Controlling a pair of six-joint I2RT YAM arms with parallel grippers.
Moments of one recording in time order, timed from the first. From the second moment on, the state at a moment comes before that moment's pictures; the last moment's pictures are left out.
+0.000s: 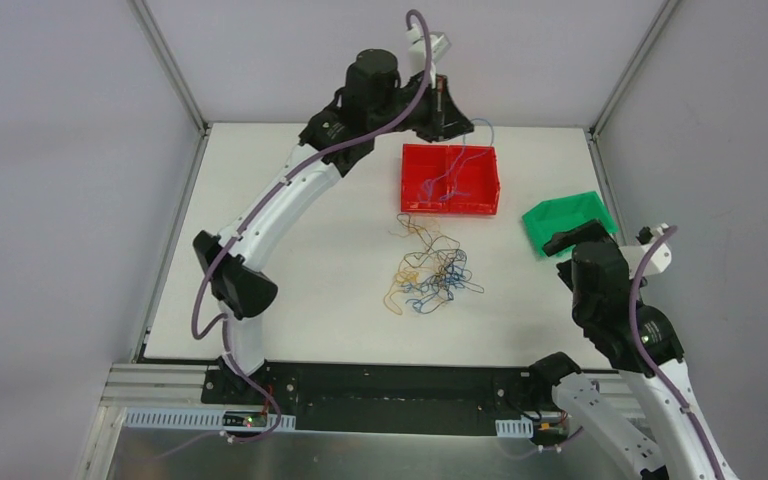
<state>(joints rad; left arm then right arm) -0.69 1.85 2.14 -0.45 0.41 -0.44 0.45 0.59 0.95 -0.96 0.71 1.00</state>
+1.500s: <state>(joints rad) -0.89 2.24 2.15 0.15 0.40 -0.58 0.45 0.60 0.85 -0.73 0.23 0.56</state>
